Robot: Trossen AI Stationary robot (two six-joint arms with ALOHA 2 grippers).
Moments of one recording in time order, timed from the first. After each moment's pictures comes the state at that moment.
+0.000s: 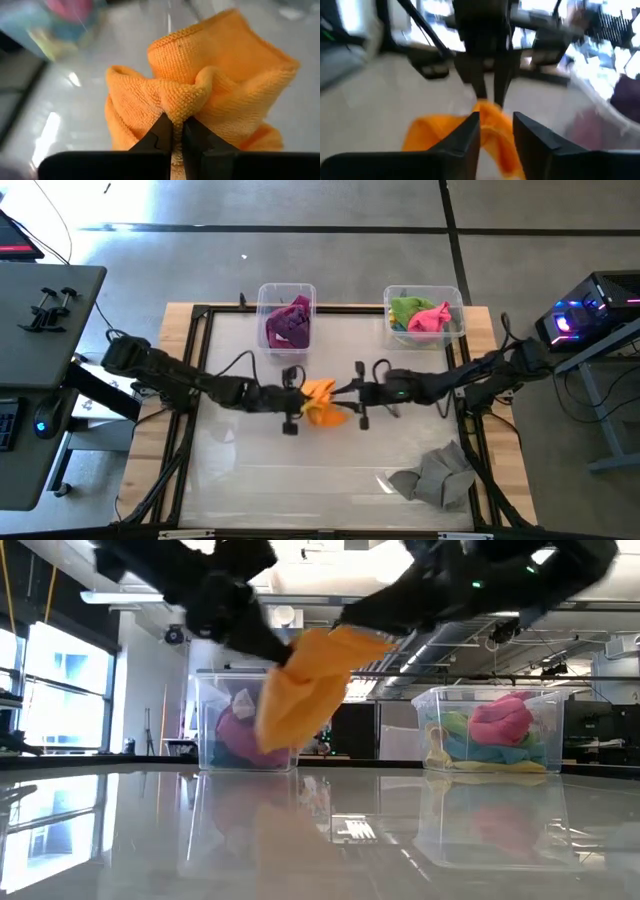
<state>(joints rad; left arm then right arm) -0.20 1.50 0.78 0.11 -0.38 0.12 0.09 1.49 0.61 0.73 0.04 -0.19</state>
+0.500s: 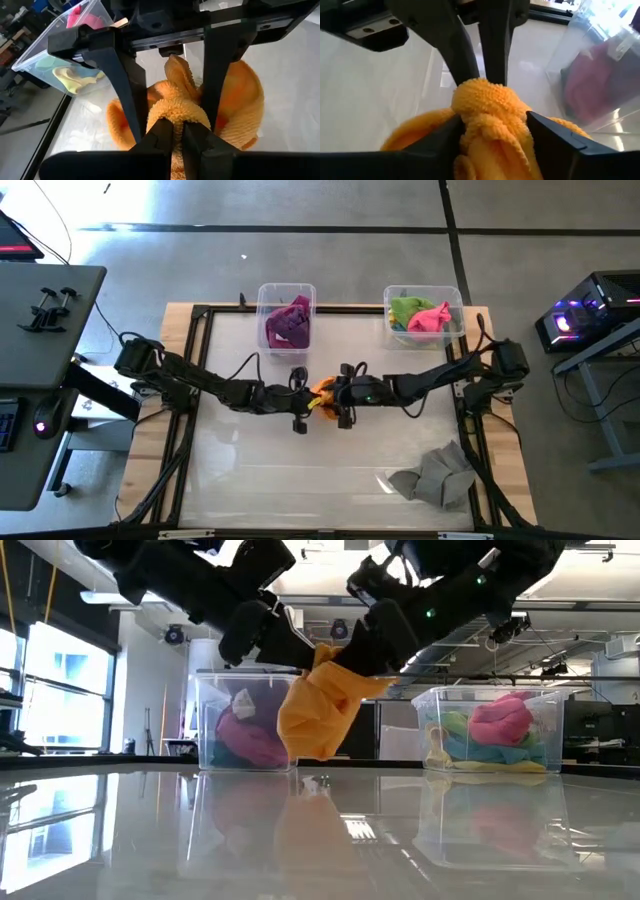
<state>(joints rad) -0.18 1.61 0.78 0.39 -0.41 0.33 0.08 1.70 0.86 0.33 0.20 -0.12</state>
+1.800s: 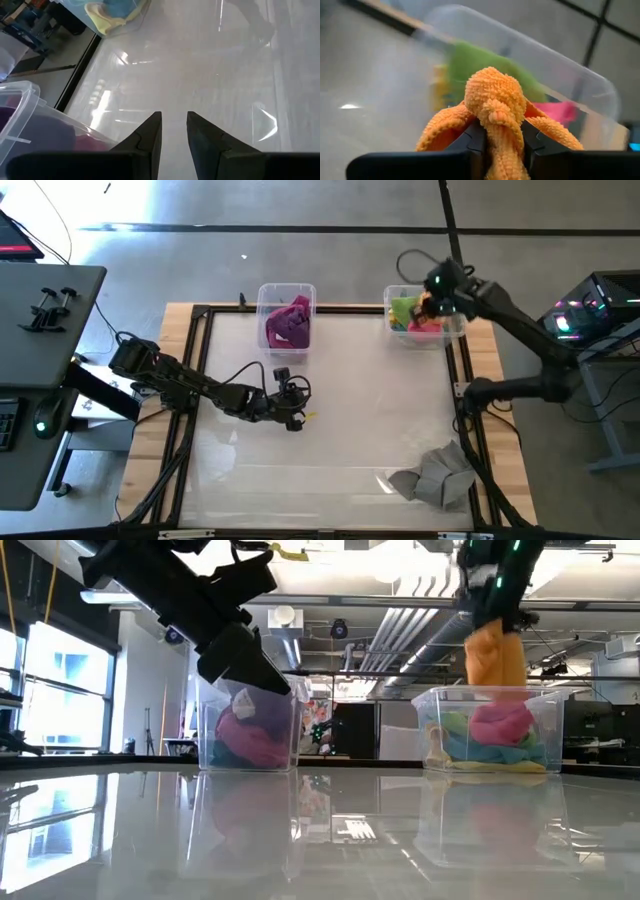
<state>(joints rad) -0.24 1.58 0.79 0.08 -0.69 0.06 -0.79 1.18 1.22 -1.02 0.26 0.17</state>
